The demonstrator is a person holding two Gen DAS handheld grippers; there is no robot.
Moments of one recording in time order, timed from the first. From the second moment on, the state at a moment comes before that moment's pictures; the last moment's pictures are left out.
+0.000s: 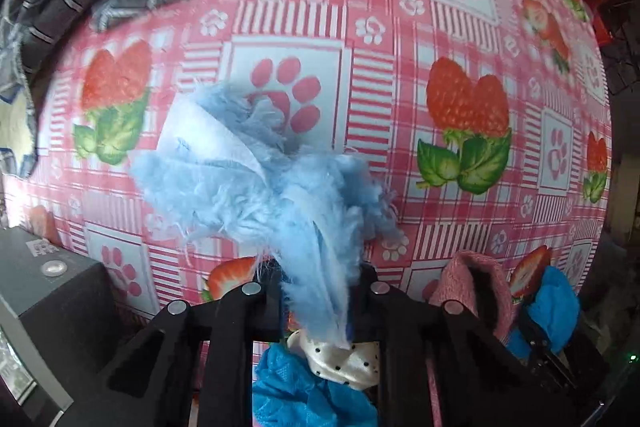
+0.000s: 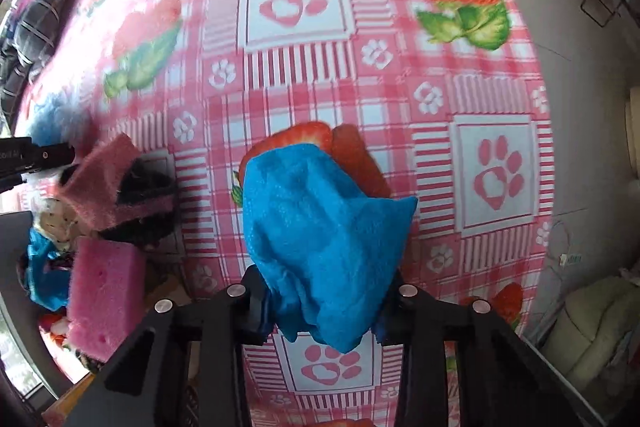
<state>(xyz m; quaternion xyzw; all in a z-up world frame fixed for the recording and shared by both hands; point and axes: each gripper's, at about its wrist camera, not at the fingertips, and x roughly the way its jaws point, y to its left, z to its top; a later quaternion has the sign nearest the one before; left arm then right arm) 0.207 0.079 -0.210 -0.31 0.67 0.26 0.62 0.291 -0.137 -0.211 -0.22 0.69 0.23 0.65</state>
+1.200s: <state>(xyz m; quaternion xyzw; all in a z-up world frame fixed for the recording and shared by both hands) 0.076 -0.043 -0.041 -0.21 0.59 0.34 0.70 0.249 -0.198 -0.073 -0.23 0.64 0.38 0.63</state>
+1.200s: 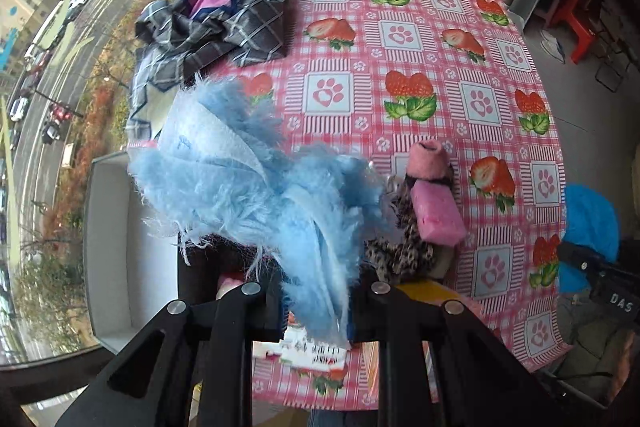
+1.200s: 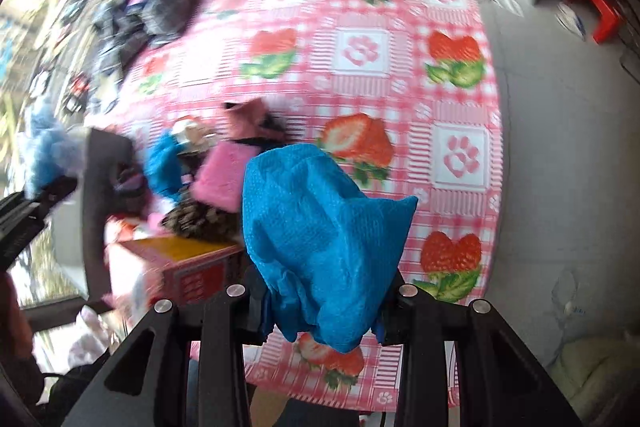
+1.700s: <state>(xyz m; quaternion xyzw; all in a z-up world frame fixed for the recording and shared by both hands) -0.021 -0.060 -0.031 -0.26 0.57 0.41 0.67 0.163 -0.156 -0.040 -0.28 0.58 0.50 0.57</state>
